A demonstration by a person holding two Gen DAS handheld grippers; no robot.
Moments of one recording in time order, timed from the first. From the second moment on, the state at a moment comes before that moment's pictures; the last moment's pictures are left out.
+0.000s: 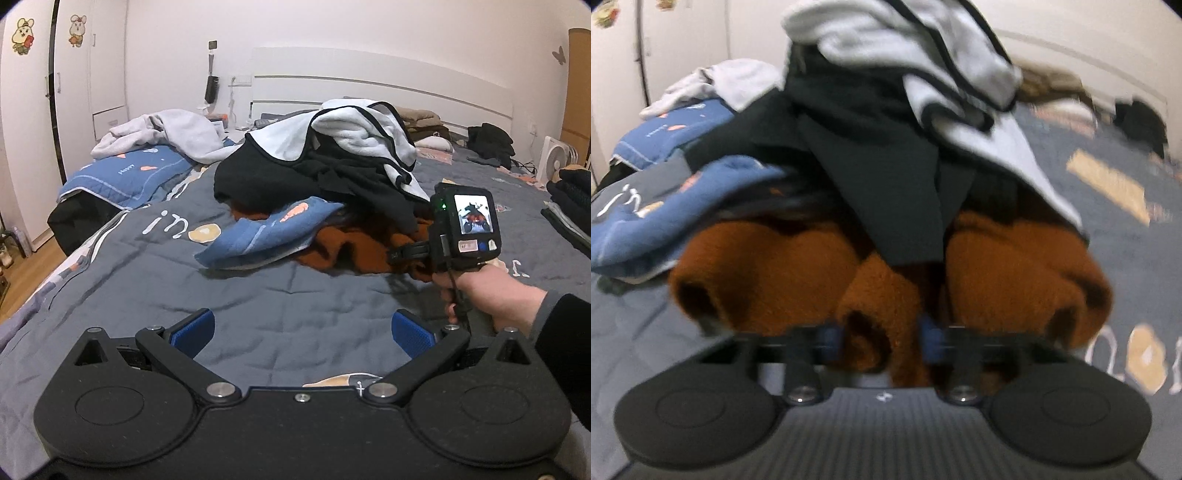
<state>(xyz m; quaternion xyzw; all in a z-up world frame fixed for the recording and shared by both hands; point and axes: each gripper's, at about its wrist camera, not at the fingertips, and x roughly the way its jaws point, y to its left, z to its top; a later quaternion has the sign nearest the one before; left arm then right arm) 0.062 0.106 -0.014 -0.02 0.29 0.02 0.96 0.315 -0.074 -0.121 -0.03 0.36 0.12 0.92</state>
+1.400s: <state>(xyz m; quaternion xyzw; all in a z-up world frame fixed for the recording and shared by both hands) 0.041 0.087 -0.014 0.02 0.28 0.01 0.96 -0.005 -0.194 0.005 0.13 0.23 0.18 0.95</state>
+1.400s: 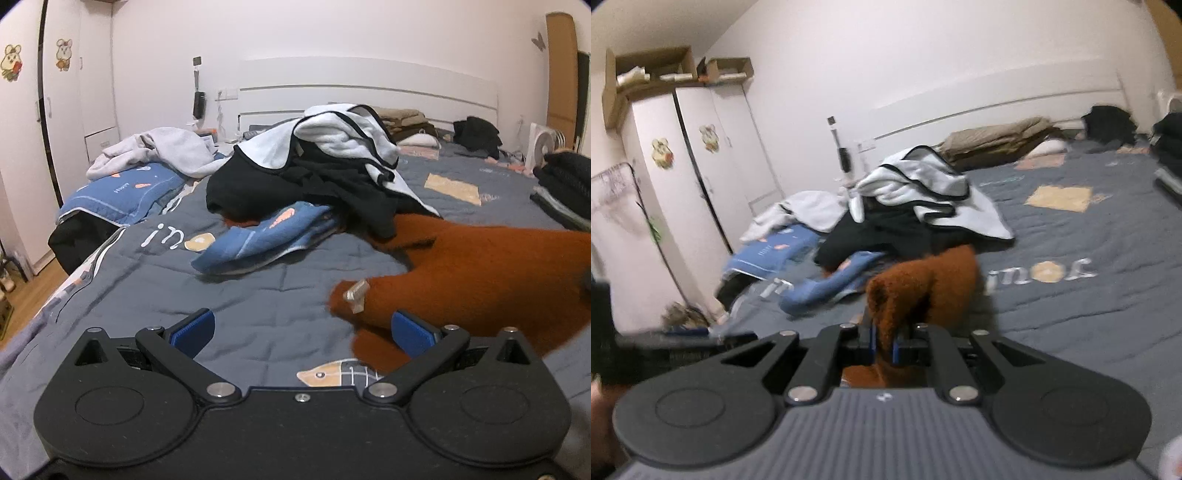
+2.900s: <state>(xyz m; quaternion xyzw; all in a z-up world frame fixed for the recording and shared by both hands) 0.072 0.063 -0.097 0.01 0.37 -0.09 0.92 -0.029 -0.220 -0.026 0.07 0.27 0.12 0.95</state>
